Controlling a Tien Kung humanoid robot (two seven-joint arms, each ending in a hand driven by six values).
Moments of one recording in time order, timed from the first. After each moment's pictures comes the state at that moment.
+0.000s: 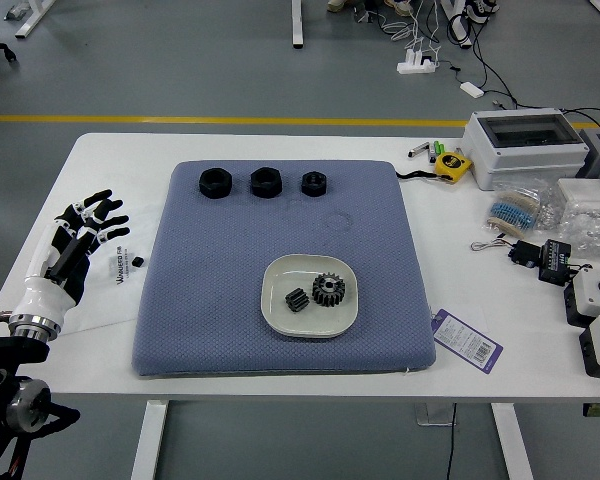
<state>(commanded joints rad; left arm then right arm) -0.09 0.07 -1.56 -1.32 1.09 -0.03 -0.15 0.15 -0.25 0.41 0.27 0.00 -0.23 -0.04</state>
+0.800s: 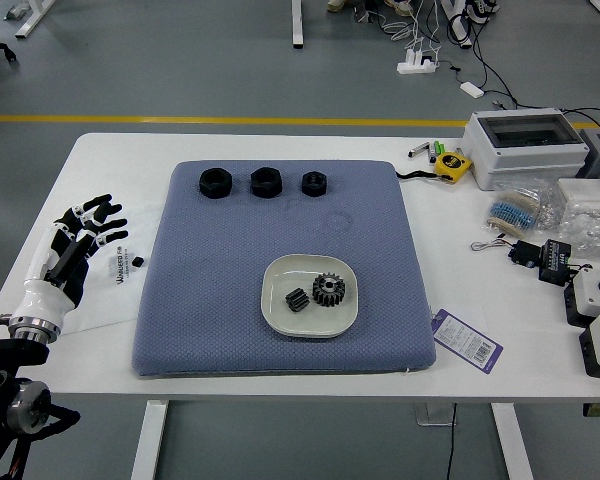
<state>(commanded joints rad) -0.09 0.06 -1.56 -1.31 1.10 -0.02 -0.15 0.15 -0.25 0.40 0.28 0.00 -0.23 -0.04</state>
